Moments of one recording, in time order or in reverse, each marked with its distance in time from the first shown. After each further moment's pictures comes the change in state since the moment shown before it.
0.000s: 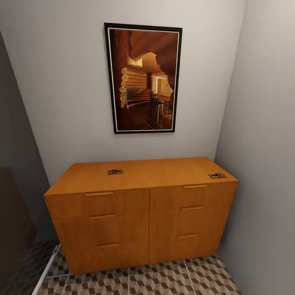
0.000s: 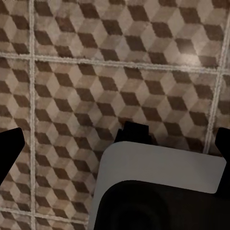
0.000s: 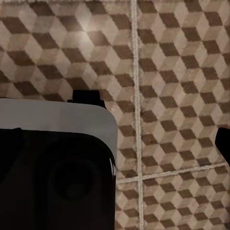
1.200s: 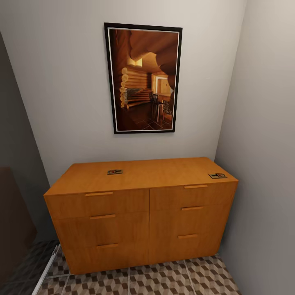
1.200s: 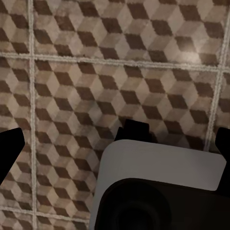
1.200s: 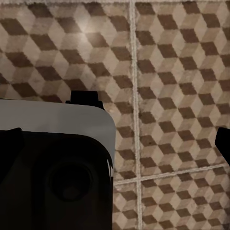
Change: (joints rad) left arm 0.000 -0.001 -0.001 0.000 -0.005 0.009 0.001; right arm 0.000 -0.003 0.001 -0.001 0.001 -0.002 0.000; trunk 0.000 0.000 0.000
